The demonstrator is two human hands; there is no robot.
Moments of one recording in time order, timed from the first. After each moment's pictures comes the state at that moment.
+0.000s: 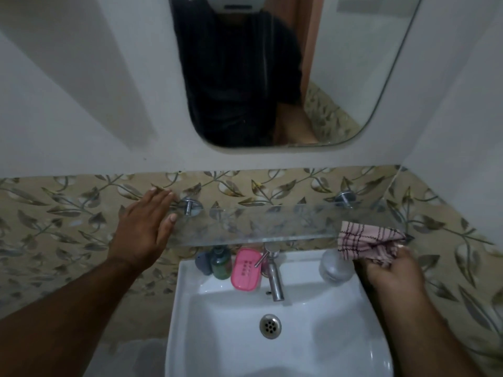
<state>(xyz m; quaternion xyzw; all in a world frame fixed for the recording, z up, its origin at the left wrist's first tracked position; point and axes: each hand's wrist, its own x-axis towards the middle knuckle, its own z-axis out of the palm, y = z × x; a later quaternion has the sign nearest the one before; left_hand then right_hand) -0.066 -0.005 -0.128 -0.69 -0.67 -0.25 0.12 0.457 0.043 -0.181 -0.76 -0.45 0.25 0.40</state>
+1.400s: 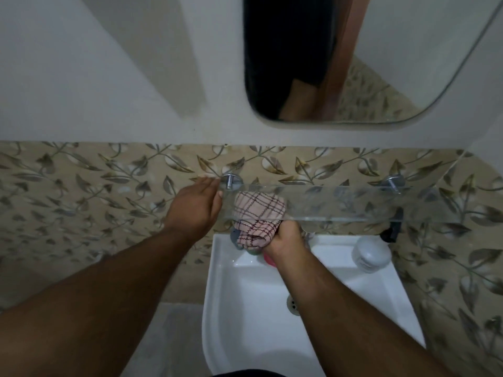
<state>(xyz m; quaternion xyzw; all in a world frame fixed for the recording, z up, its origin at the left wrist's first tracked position) -0.051 -0.008 -0.132 -0.68 -0.70 -0.21 0.08 0.145 0.047 -0.164 -0.29 -0.04 0.85 0.43</state>
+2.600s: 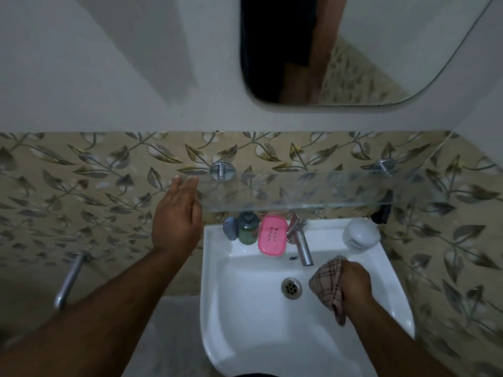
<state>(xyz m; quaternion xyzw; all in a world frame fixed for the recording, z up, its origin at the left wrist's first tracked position) -0.054 -0.038 -0.168 -0.59 -0.71 -0.37 0.05 0.321 -0.027 -0.248 -0.73 -0.22 0.52 0.38</state>
